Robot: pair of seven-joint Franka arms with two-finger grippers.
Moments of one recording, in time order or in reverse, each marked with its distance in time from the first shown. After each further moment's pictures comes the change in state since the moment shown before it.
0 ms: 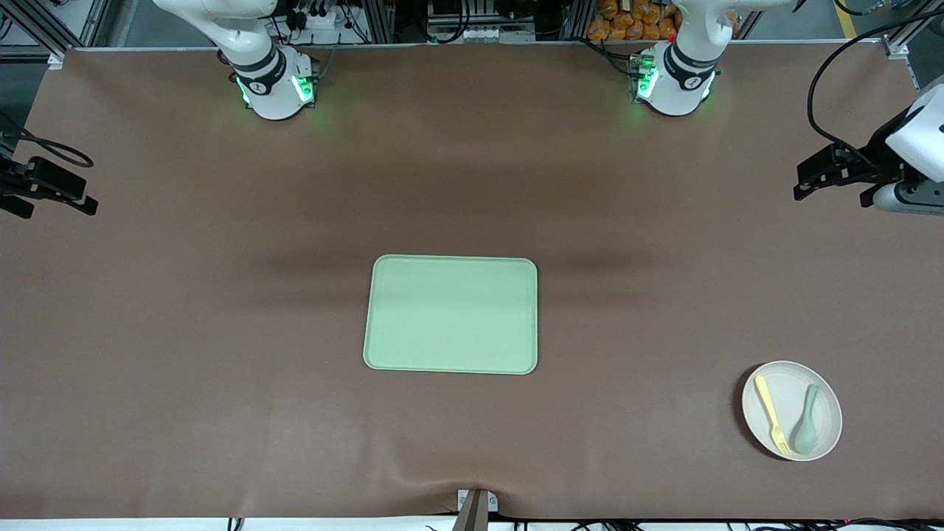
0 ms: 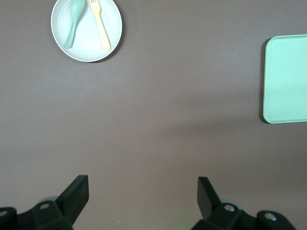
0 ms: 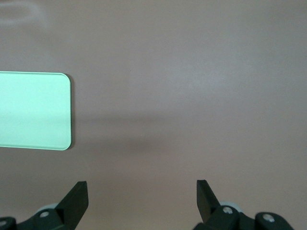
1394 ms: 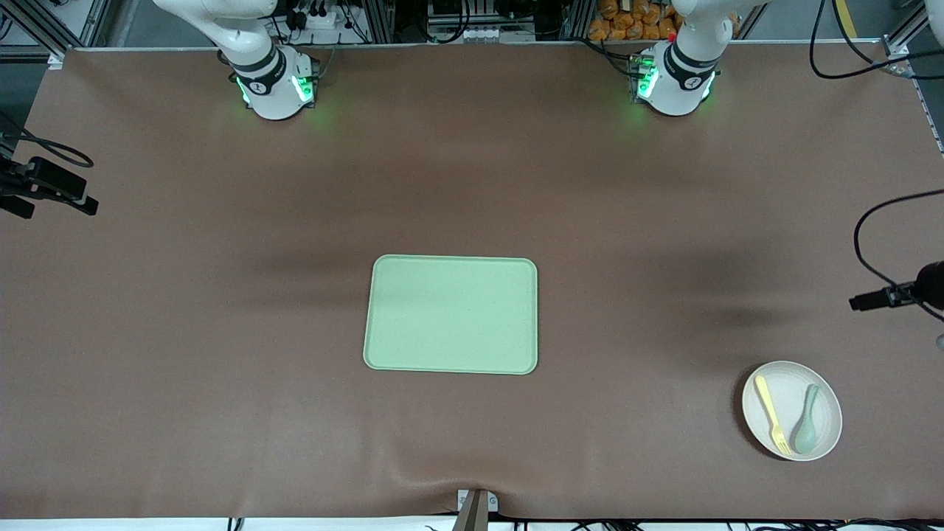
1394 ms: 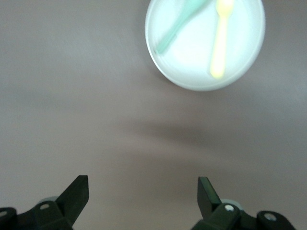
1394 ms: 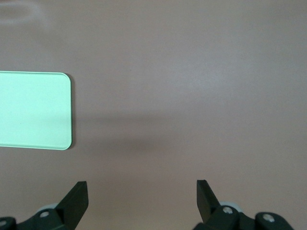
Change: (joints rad) left arm 0.290 0.512 0.010 0.158 0.059 0.301 -0.019; right arm -0.002 0.000 0.001 -0.002 0.004 0.000 0.000
